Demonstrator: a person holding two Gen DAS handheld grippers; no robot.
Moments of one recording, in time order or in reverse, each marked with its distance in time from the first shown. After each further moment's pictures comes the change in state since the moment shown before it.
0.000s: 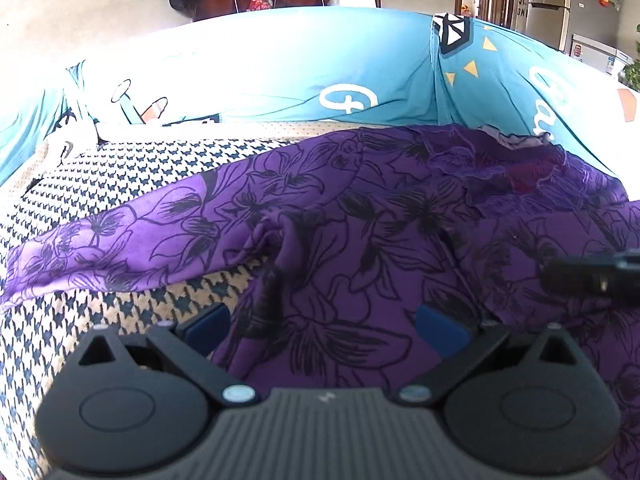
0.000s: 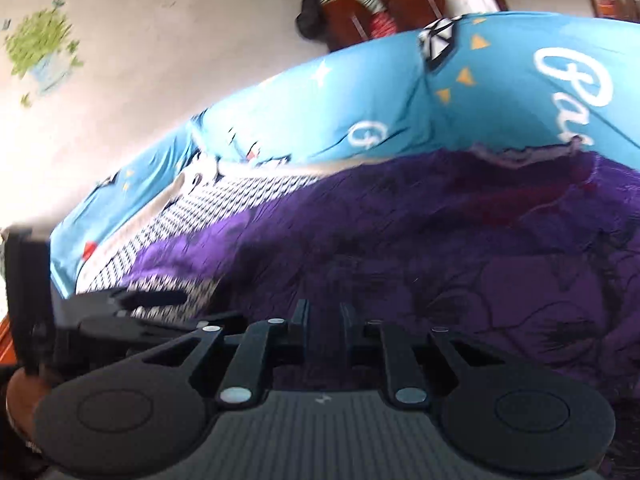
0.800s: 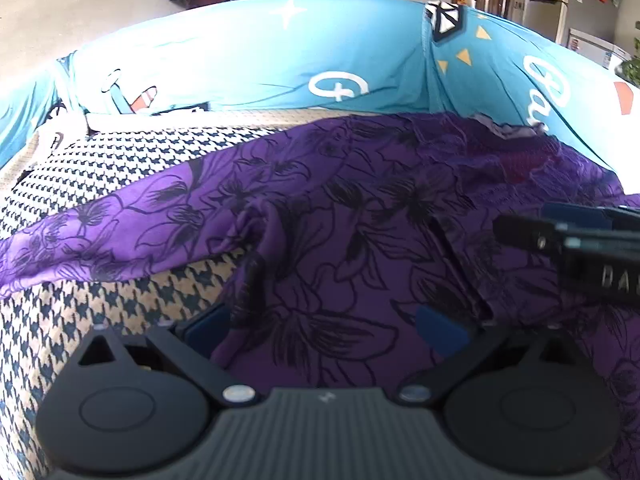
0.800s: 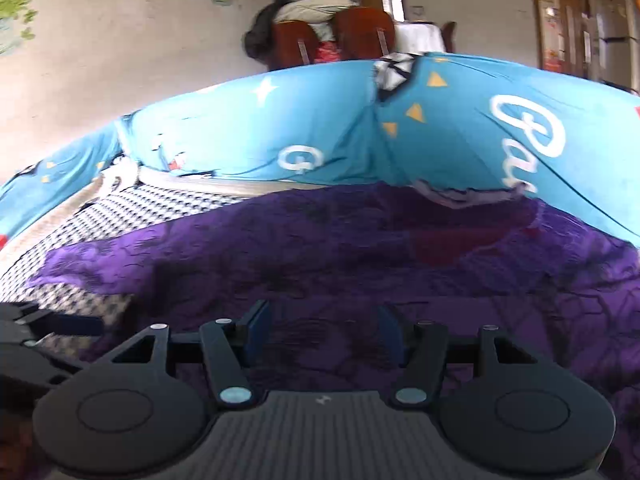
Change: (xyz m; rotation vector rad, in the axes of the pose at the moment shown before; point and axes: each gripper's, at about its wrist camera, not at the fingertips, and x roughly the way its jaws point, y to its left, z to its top) left arm 0.005 -0.002 -0.001 -0.006 0.021 -0.009; right arm 0.025 0.022 0.003 -0.112 -0.108 -0.305
